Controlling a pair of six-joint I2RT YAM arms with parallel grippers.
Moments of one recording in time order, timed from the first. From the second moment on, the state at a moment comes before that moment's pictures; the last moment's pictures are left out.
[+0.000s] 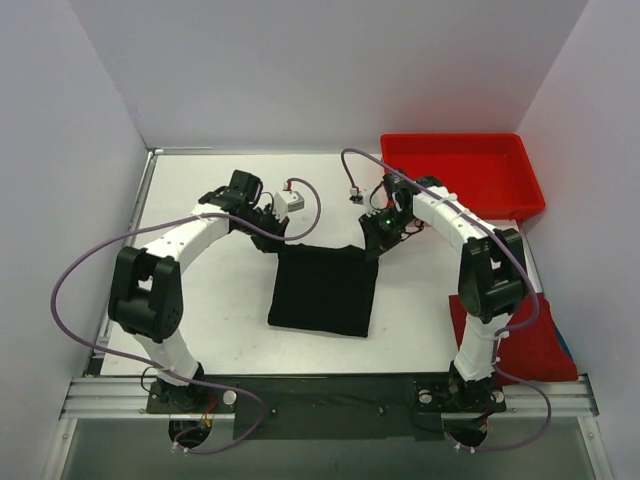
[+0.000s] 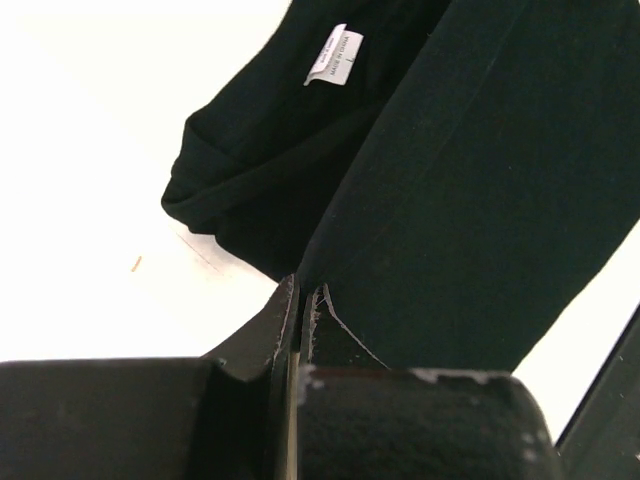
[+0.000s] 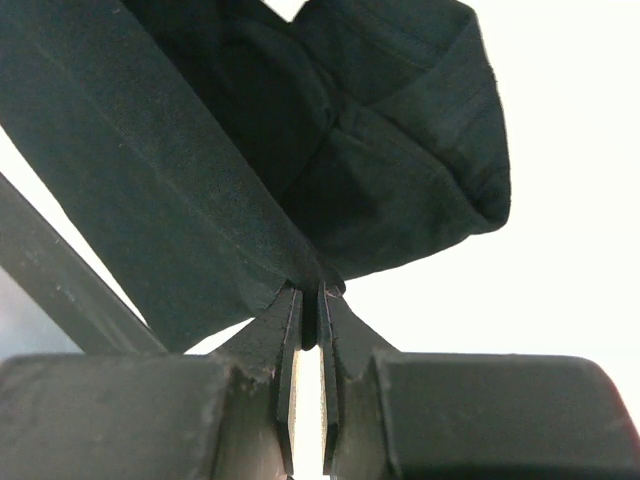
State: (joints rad) left arm -0.35 1.71 1.29 -0.67 0.59 0.47; right arm 0.35 1.85 1.44 -0.94 -0.52 -0.30
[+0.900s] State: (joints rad) left arm -0.41 1.92 1.49 -0.51 0.61 0.35; right arm 0.27 1.94 1.55 -0.98 -0.30 -0.14
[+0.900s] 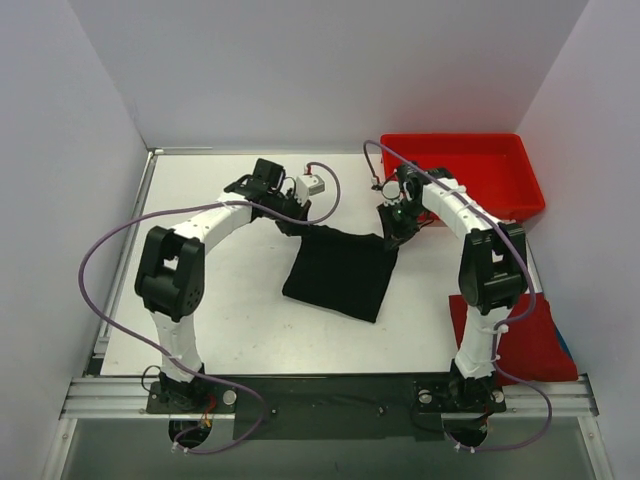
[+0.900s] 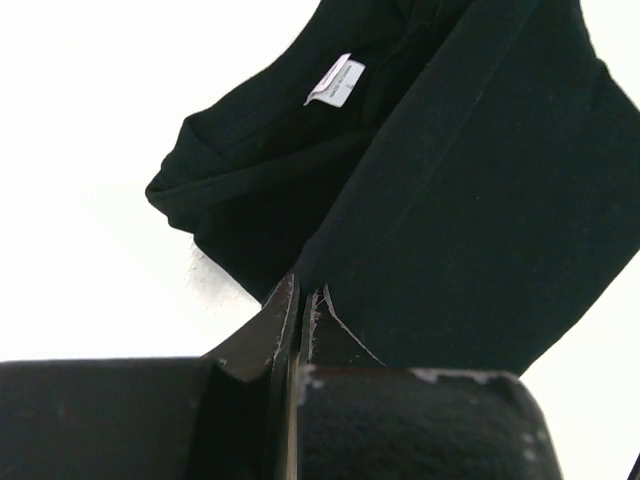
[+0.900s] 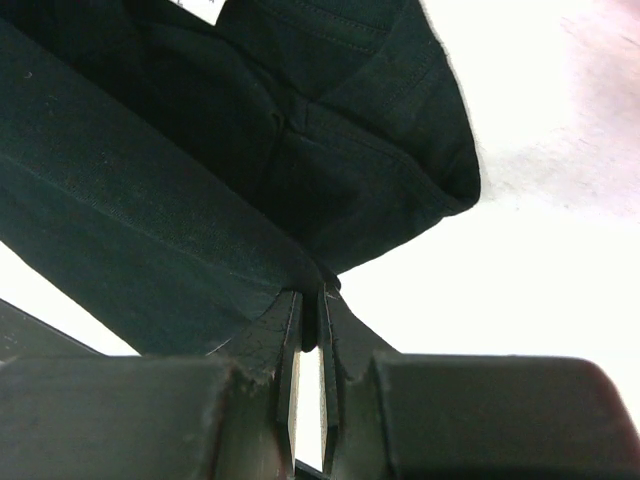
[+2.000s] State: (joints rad) left arm -0.50 2.01 1.49 -0.58 0.53 0.16; right arm 0.35 1.75 1.11 -0.67 -0.34 0.26
